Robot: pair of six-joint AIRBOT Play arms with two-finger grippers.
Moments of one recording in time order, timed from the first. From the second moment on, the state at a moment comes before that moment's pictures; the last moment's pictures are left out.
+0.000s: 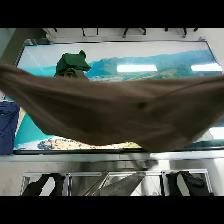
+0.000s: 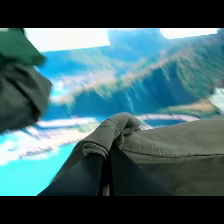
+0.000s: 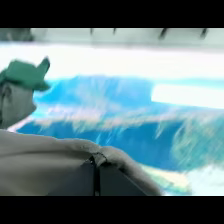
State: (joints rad) left arm 0.32 -0.92 2.11 0.92 -1.72 -1.46; right arm -0.27 -0.64 1.76 -1.04 1.51 1.42
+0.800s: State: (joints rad) left arm 0.20 -0.91 1.38 1.07 -1.43 -1.49; right arm -0.24 -1.09 1.85 -1.11 1.51 1.50
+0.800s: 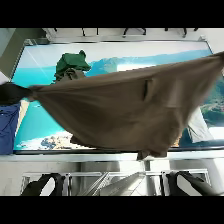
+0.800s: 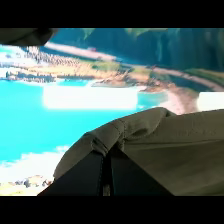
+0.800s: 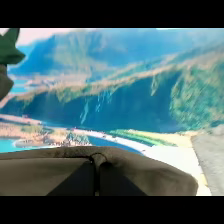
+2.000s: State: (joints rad) left arm 0.06 -1.80 1.65 1.17 -1.38 -1.28; right arm -0.16 -1.74 1.64 -1.06 1.08 1.42
